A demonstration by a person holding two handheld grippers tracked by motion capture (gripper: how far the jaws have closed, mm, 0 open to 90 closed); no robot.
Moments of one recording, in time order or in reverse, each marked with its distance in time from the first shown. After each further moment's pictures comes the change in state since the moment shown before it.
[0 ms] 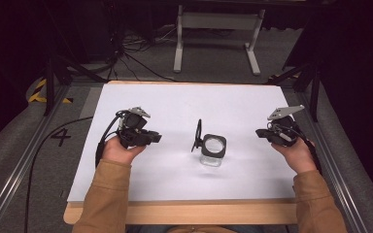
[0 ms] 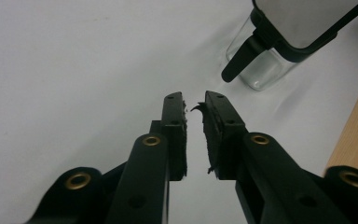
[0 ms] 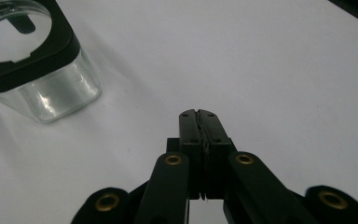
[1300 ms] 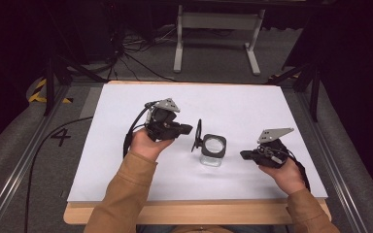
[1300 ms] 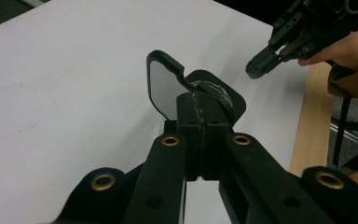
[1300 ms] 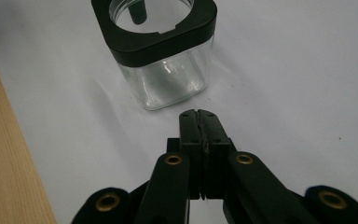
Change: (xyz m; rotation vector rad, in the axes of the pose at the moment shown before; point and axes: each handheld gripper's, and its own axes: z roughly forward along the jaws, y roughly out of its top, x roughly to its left) left arm -0.051 0.052 0.025 -0.139 -0.155 0.173; right arm 0.057 -0.026 0.016 -0.076 0.217 -0.037
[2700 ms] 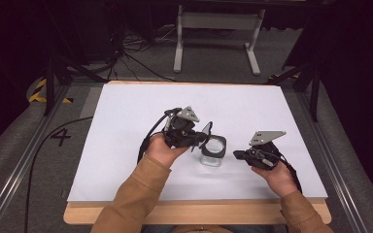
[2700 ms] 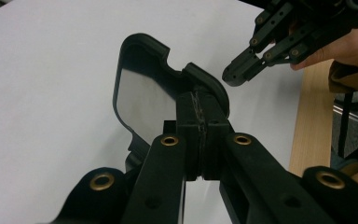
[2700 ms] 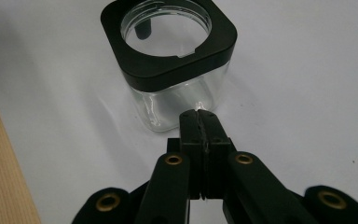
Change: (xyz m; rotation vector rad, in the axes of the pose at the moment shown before) left arm -0.025 0.006 0.038 0.073 -0.012 0.091; right arm 0.016 0.007 0.013 -0.037 -0.045 -0.014
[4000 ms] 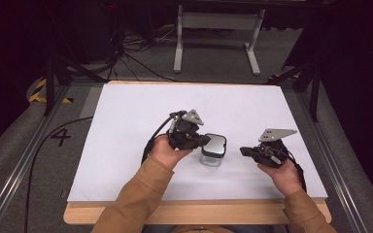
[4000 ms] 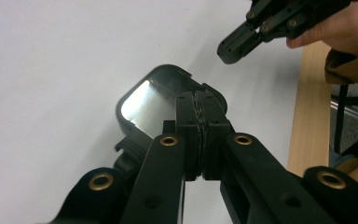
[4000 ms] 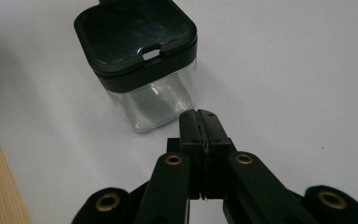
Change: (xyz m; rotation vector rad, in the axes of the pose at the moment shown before) left arm 0.002 -0.001 0.001 -0.019 -0.012 0.001; right arm -0.015 -0.008 -0.013 -0.055 -0.018 0.060
